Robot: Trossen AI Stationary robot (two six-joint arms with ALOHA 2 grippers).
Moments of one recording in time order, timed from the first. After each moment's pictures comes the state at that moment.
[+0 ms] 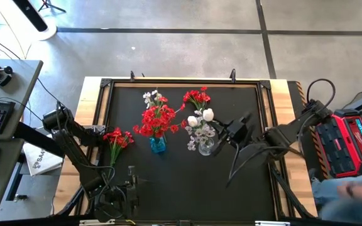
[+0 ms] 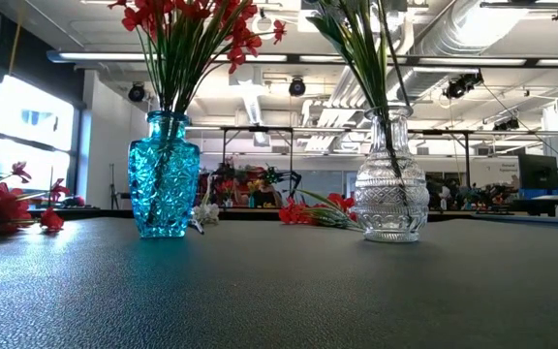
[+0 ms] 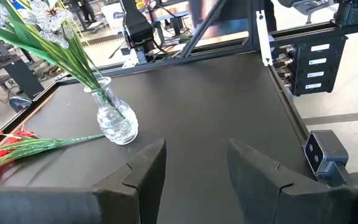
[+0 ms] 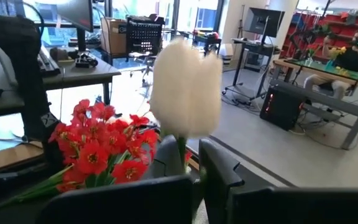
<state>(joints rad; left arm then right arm) -1.00 1.60 0.99 -0.03 -1.10 -0.37 0.57 1.46 1.54 -0.53 1.30 0.34</state>
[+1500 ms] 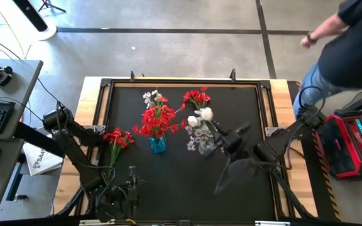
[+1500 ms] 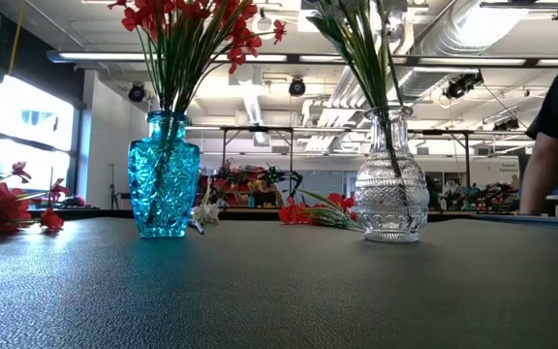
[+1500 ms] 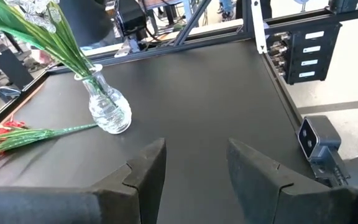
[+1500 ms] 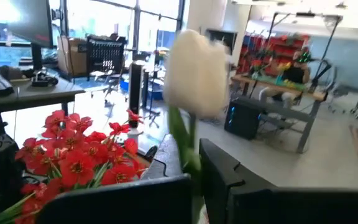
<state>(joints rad) -1.00 1.60 0.99 -0.09 -1.06 -0.42 0.62 1.57 1.54 -0.43 1.56 0.36</state>
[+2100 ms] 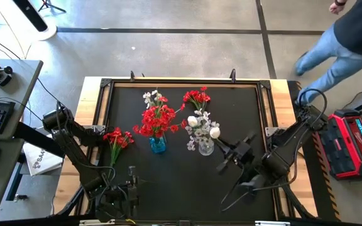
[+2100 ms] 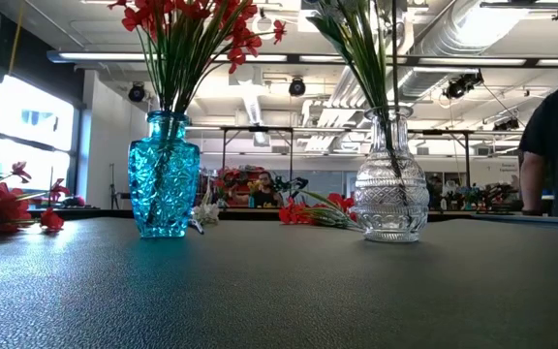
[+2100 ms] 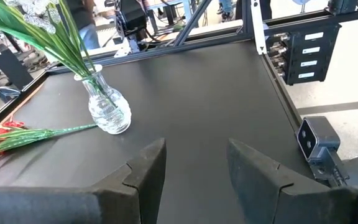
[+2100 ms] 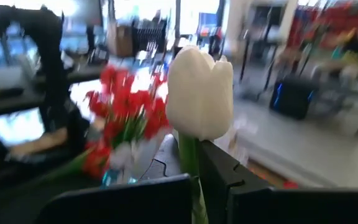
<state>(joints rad) -1.00 1.60 0.99 -0.09 -1.06 -0.42 0.74 1.57 1.54 -1.02 1.42 1.03</state>
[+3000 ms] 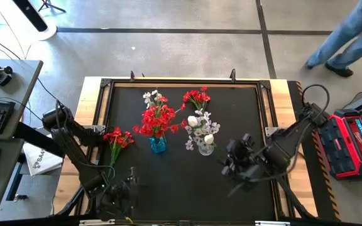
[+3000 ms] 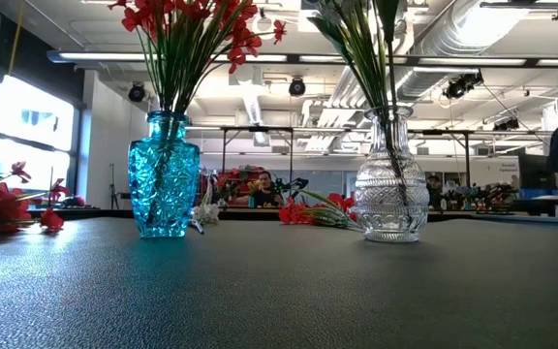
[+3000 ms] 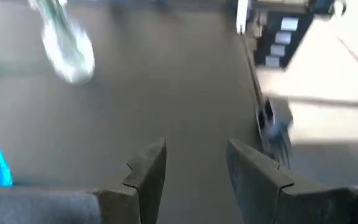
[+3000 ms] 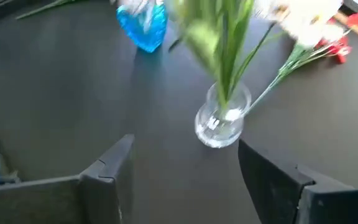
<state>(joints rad) -1.00 1.59 0.99 -0.23 -0.86 -0.76 0.71 1.53 1.55 -1.29 0.66 1.22</state>
